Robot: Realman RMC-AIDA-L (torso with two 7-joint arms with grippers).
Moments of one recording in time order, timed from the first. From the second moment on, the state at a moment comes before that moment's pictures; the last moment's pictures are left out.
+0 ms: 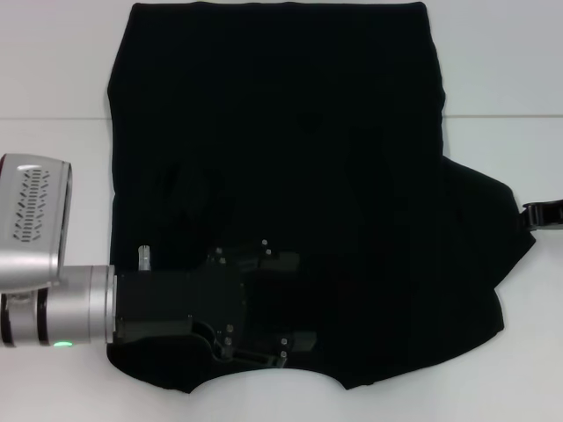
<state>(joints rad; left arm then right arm) -0.53 -2.16 0.74 0.68 1.98 1.71 -1.04 0.71 2.01 -0.83 -0.76 -2.66 -1.07 2.56</state>
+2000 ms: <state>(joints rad) -0.55 -2.16 0.74 0.68 1.97 1.74 -1.10 0.66 2.04 -0.71 -0.82 -2.52 -1.02 2.40</state>
